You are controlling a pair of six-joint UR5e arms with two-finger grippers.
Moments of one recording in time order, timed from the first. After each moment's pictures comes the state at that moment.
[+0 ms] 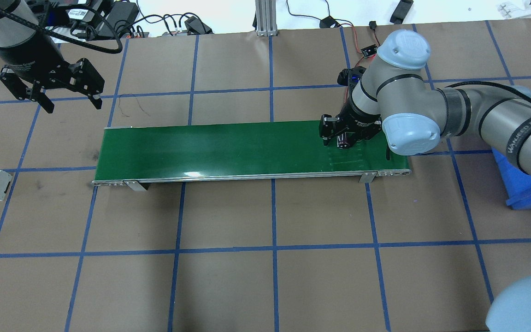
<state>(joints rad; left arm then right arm) -1.37 -1.68 -1.51 -1.58 1.62 0.12 1.60 -1.26 1.86 -2.19 -1.36 0.04</state>
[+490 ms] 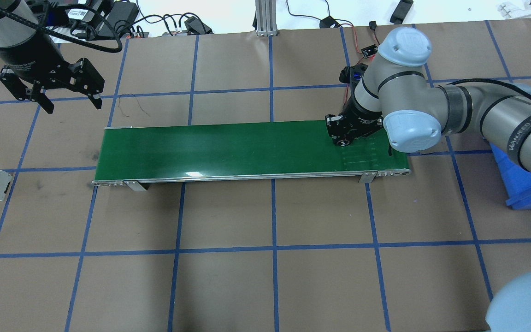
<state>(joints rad) -1.37 -1.68 -1.51 -1.58 1.62 0.11 1.59 -1.25 1.84 -2.19 -1.40 0.00</state>
